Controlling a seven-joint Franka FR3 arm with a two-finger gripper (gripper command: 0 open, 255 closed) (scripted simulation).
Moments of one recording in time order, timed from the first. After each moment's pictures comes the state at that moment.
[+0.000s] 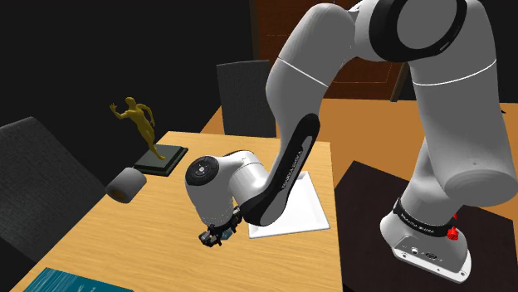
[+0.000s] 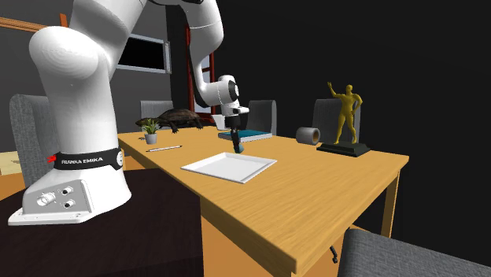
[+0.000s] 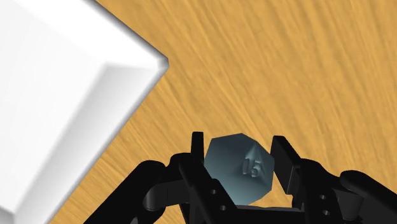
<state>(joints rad) 0.26 0.48 0.44 -2.16 -0.65 2.56 1.37</state>
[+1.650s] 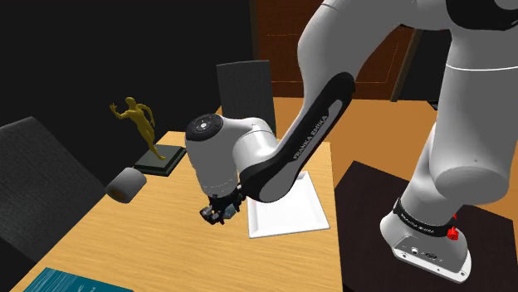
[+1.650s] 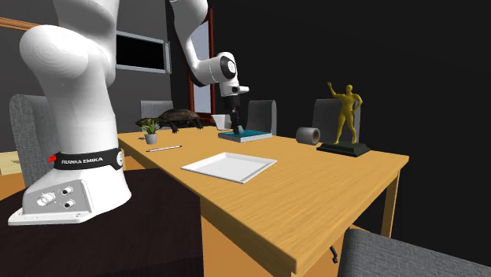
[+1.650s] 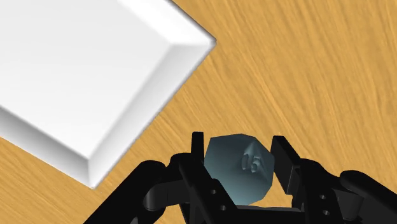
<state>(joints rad) 0.13 0.22 0.57 -2.27 -0.42 2.46 1.16</state>
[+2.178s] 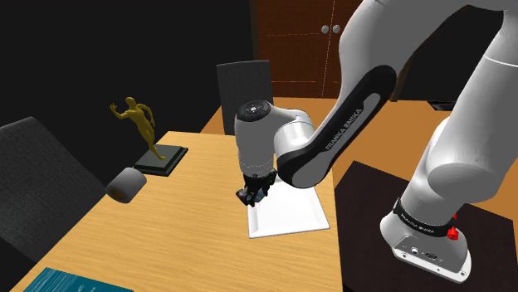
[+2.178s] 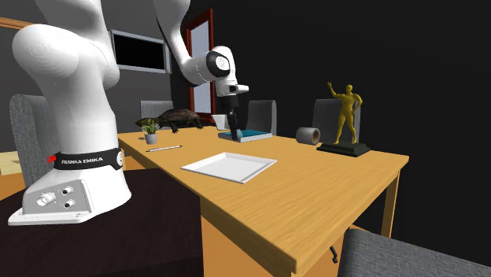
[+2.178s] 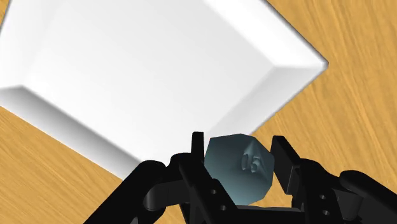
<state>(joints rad) 0.02 -0.02 0.55 -2.57 -0.25 2.60 0.93</state>
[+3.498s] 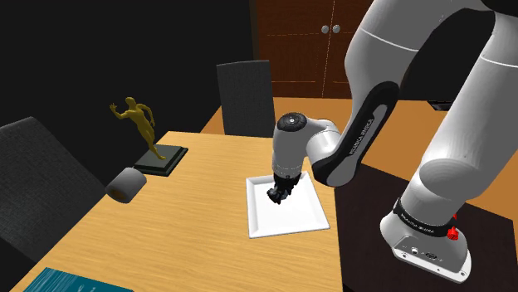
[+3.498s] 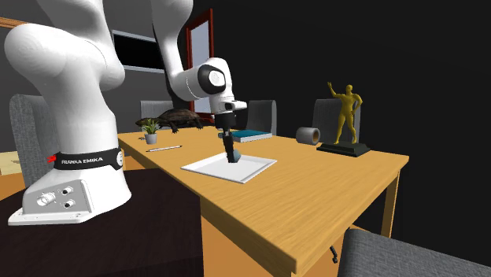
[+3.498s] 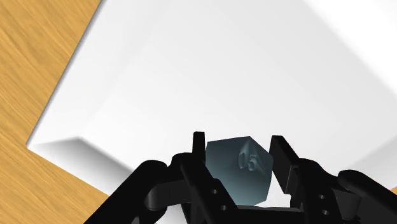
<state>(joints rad) -0.13 0.01 0.48 -2.80 -0.47 2.87 0.94</state>
